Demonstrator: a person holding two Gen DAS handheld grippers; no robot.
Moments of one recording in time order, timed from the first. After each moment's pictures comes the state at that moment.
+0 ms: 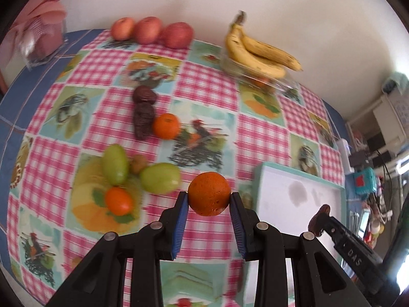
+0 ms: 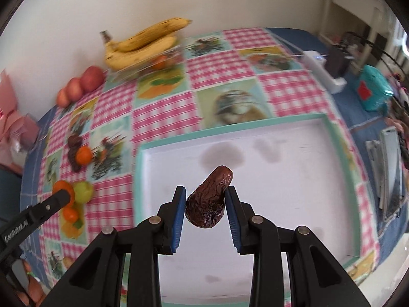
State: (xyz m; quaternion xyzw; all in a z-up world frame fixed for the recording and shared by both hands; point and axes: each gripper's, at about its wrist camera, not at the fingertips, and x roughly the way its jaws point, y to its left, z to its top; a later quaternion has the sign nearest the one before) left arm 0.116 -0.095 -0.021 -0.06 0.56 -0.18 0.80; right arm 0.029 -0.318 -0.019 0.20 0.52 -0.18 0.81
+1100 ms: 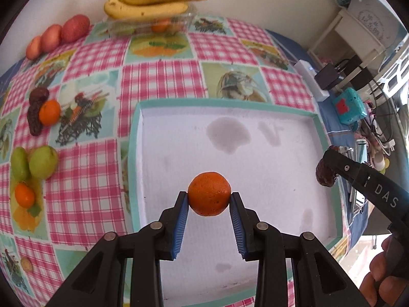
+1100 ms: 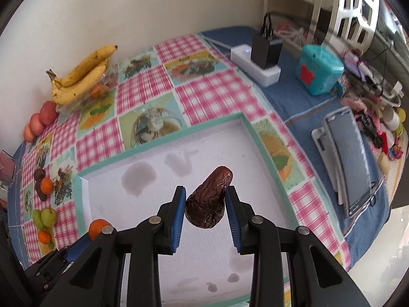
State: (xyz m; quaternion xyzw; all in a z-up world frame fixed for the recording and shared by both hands) left arm 0.053 -0.233 -0.062 0.06 0.60 -0.28 0.75; right arm -0.018 -0.400 -0.028 0.23 0.51 -0.27 0.79
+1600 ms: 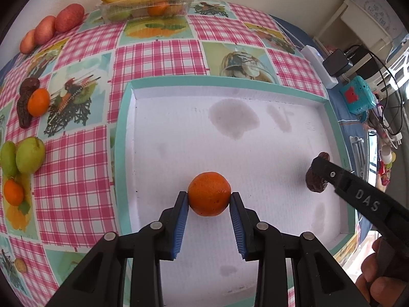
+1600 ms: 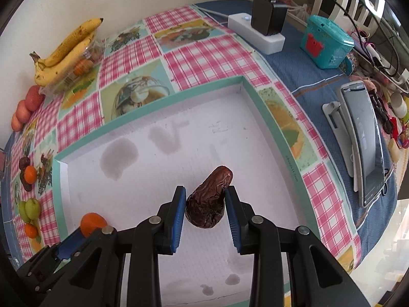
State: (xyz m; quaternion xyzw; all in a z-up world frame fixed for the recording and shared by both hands) left arm 0.050 -0.244 -0.085 0.07 0.61 -0.27 0.74; right arm -0.016 -0.405 -0.067 0.24 0.55 -0.26 0.76
